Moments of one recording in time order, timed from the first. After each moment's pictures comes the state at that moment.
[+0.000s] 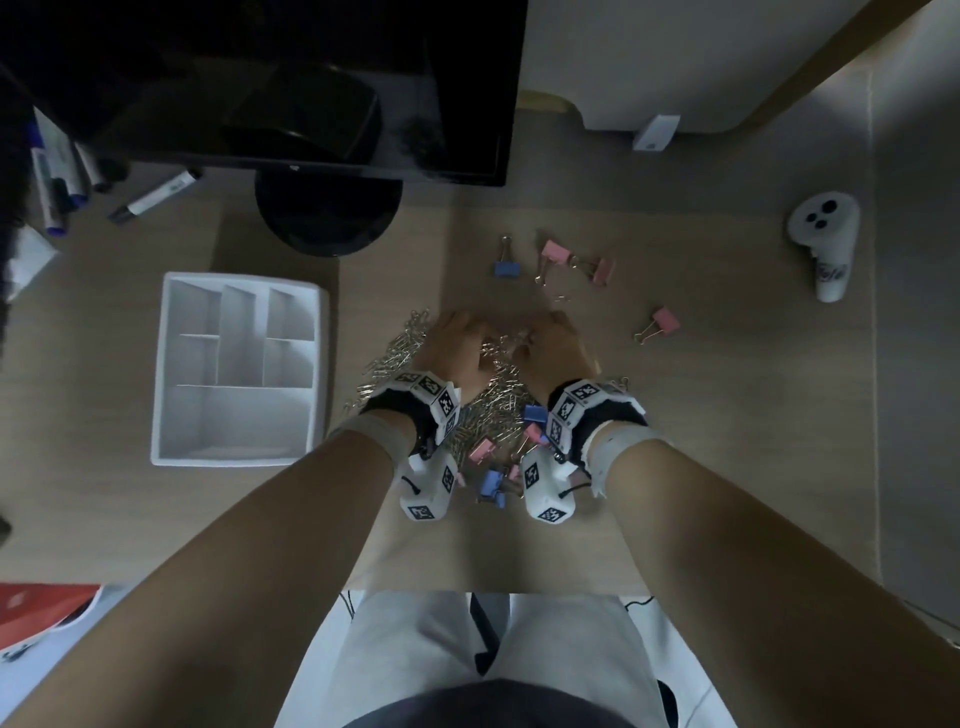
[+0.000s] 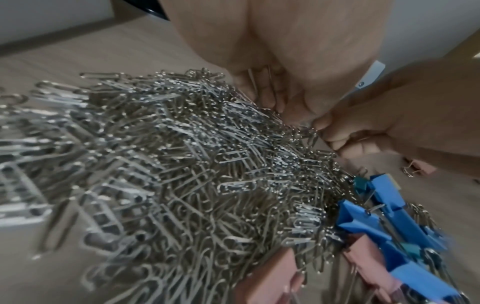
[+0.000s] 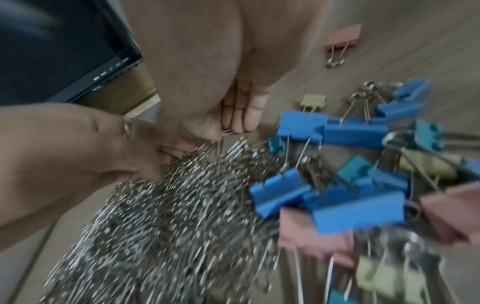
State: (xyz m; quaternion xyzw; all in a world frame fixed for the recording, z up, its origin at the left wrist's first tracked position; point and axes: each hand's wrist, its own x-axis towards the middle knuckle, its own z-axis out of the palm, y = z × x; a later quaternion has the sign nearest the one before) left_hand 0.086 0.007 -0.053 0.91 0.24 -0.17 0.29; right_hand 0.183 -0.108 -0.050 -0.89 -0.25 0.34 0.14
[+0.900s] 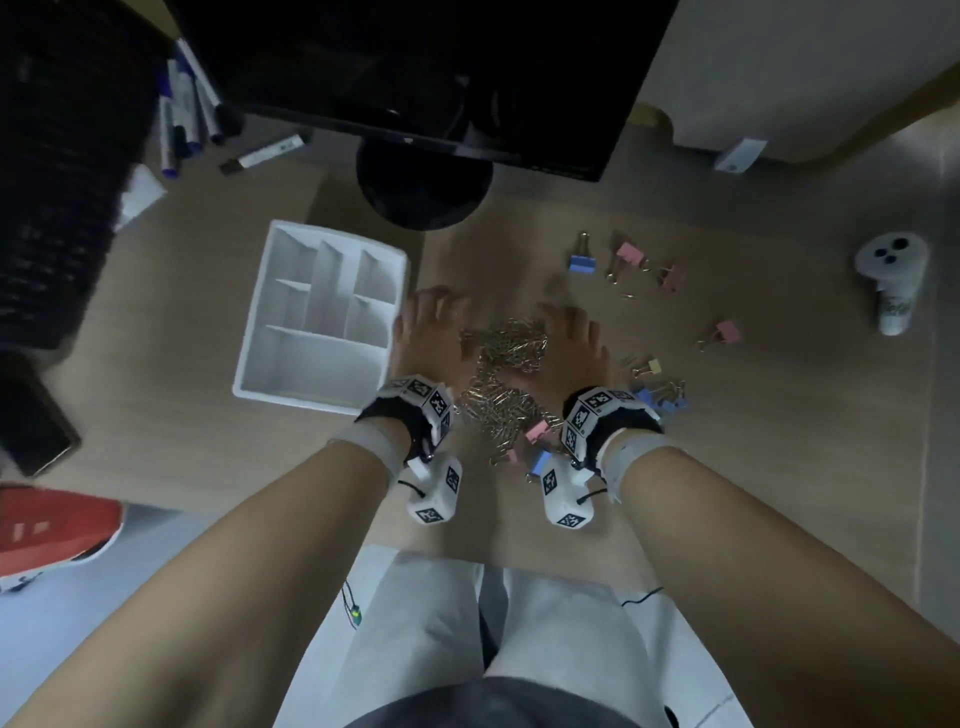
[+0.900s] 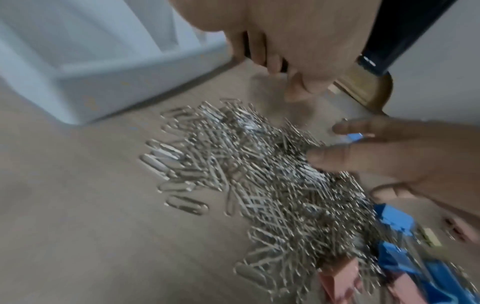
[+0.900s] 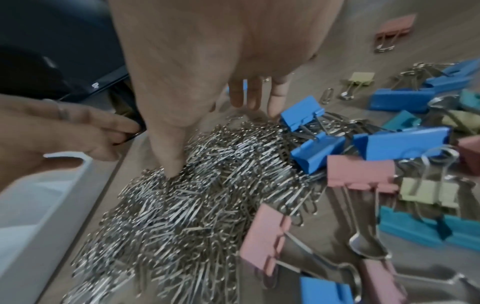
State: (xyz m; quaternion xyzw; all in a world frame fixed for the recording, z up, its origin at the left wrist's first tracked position) left_hand -0.013 0.040 -0.033 0.89 0.41 -0.02 0.20; right_hand 0.113 -0.085 -0.034 -0.89 -0.34 0.29 0.04
